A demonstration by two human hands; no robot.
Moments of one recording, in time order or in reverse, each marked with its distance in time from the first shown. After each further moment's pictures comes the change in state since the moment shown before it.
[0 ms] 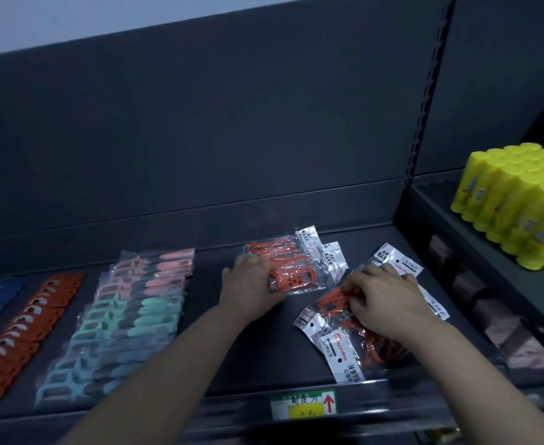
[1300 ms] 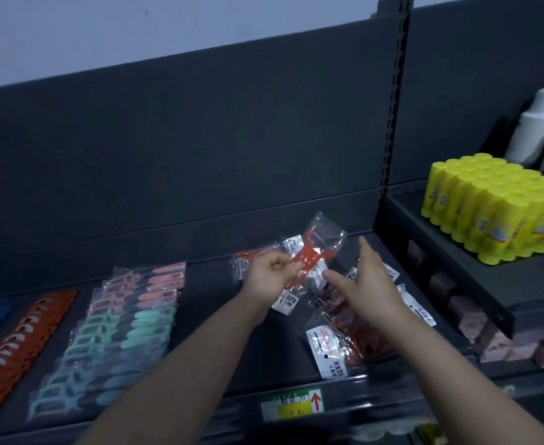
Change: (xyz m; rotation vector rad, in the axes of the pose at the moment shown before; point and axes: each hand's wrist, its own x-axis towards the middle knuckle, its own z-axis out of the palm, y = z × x) left_hand -0.004 0.063 -0.024 -1.246 -0.040 -0.210; right_hand -0.007 -0.009 -0.013 0.687 0.236 0.195
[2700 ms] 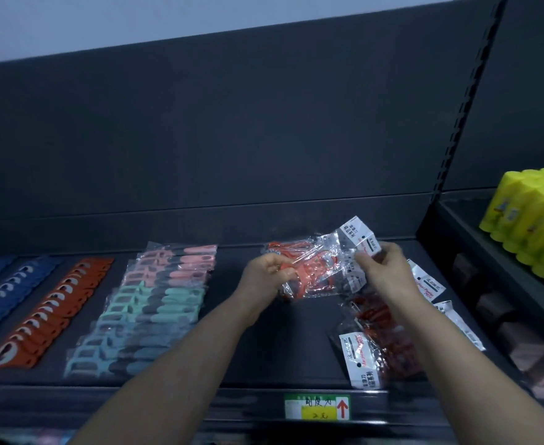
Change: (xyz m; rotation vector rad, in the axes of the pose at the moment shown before) left_hand 0.005 -0.034 -0.059 -0.005 0.077 -0.017; right_hand 0.045 -0.011 0.033 0.293 0.047 0.193
